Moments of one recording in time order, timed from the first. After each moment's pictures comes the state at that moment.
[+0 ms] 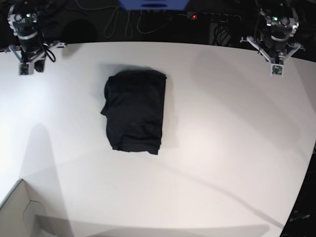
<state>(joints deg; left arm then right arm) 32.6 -1.2 -28.1 115.0 5.3 -21.1 45.7 -25.6 -7.6 48.5 111.2 -3.5 39.9 -31.3</state>
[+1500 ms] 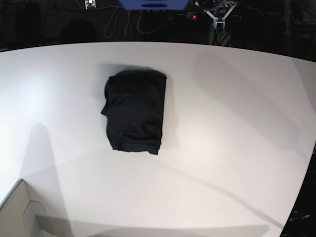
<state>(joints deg) 4.3 -4.6 -19.7 6.5 14.0 -9.5 -7.7 -13.4 4.7 4.9 2.4 -9.5 -15.5 24.6</state>
